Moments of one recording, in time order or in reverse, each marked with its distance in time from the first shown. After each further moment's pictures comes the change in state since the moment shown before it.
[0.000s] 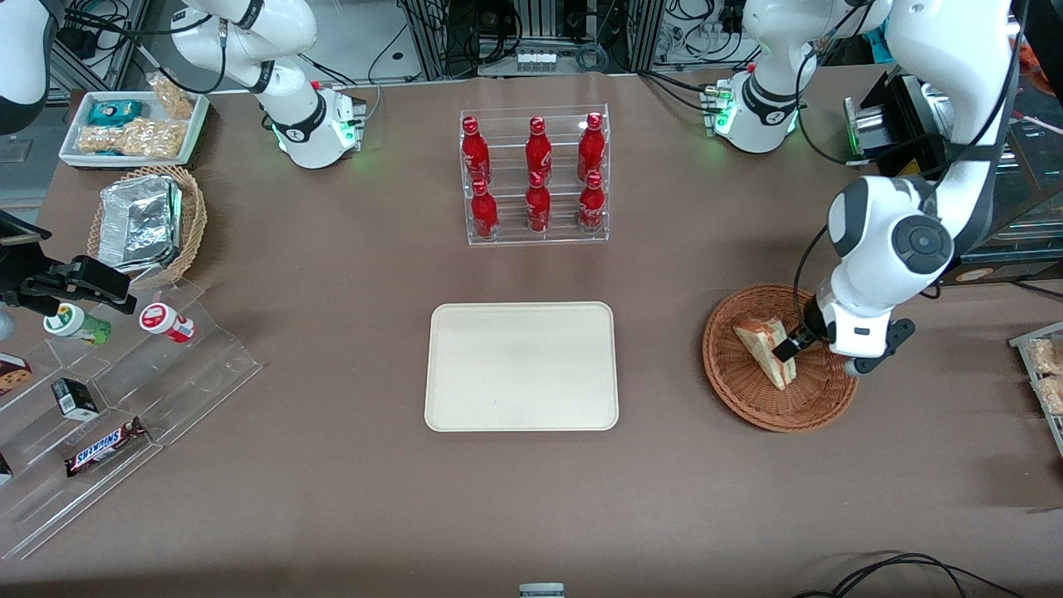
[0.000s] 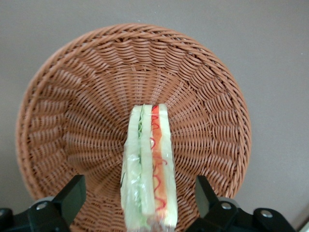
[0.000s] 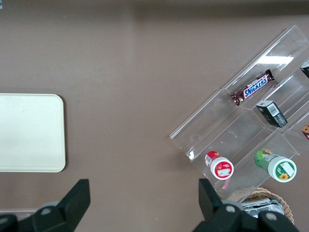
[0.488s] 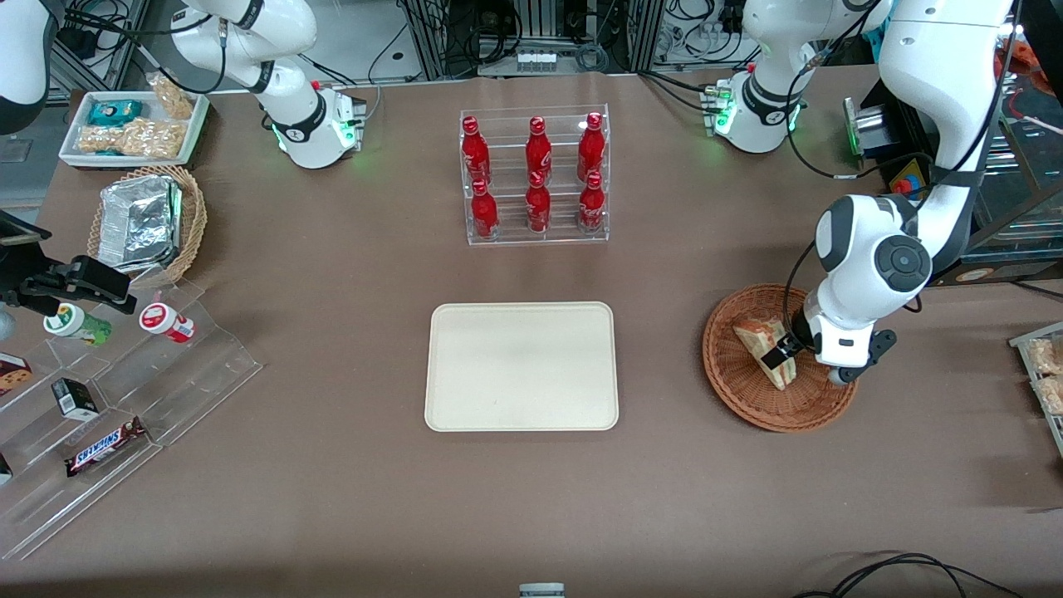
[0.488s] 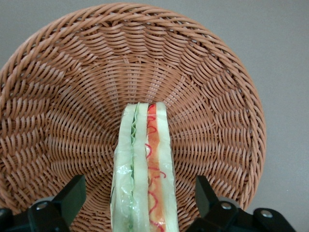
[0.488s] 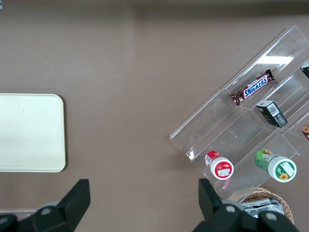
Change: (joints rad) arm -0.001 0.064 -0.002 0.000 0.000 0.048 -0.001
